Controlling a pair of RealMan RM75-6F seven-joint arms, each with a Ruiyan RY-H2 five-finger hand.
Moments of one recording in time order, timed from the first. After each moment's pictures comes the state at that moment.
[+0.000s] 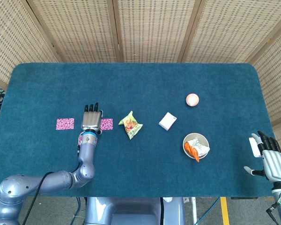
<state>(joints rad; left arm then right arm) -1.01 -1.87 -0.33 -1.14 0.31 1.06 0.98 0.14 -1.10 0.08 -1.54 -1.36 1.28 0.08</state>
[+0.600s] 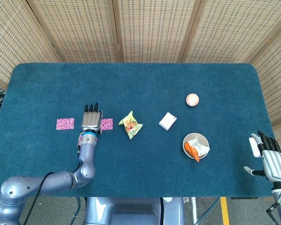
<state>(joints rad) -1.00 -1.88 -0.34 -1.11 0.32 1.06 0.98 0.14 -1.10 0.08 -1.54 -1.36 1.28 0.08</state>
